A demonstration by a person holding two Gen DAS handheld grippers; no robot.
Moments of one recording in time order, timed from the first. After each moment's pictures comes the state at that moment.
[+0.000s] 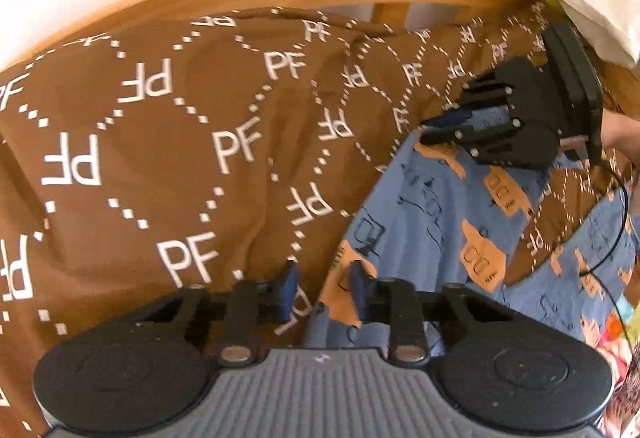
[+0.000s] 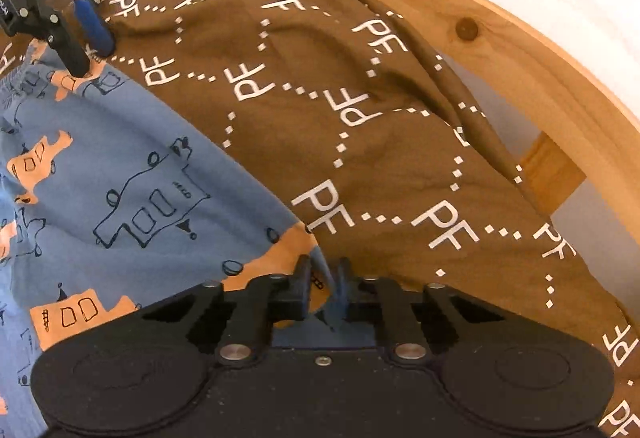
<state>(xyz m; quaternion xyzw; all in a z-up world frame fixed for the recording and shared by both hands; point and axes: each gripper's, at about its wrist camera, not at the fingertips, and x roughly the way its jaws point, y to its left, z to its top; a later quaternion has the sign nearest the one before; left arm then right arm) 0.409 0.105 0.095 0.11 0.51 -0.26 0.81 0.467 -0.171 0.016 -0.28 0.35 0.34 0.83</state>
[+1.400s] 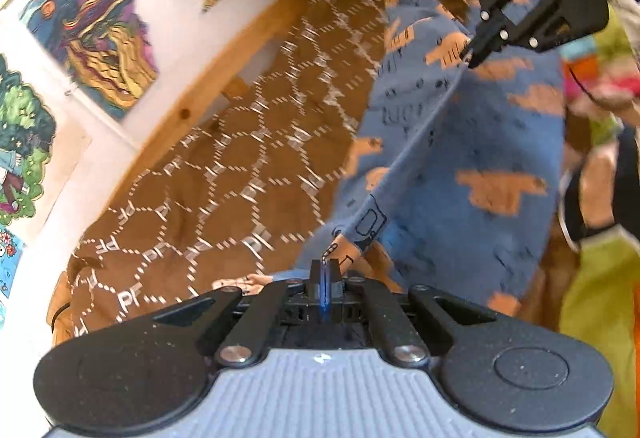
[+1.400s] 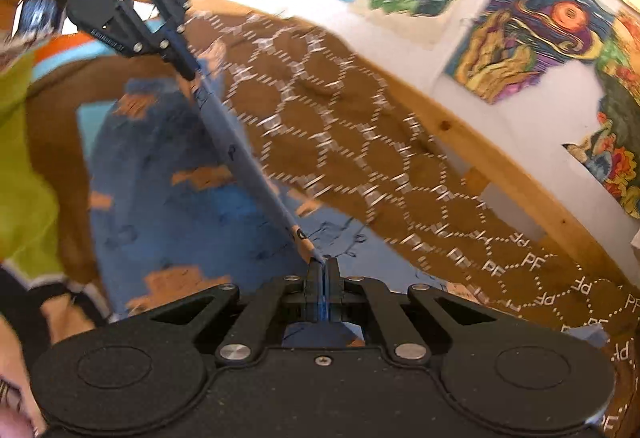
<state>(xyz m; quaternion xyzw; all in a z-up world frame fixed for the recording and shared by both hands) 0.121 0.048 0.066 0.44 0.26 -0.27 0.81 0.119 -0.204 0.035 -0.31 0.19 0.27 0.89</state>
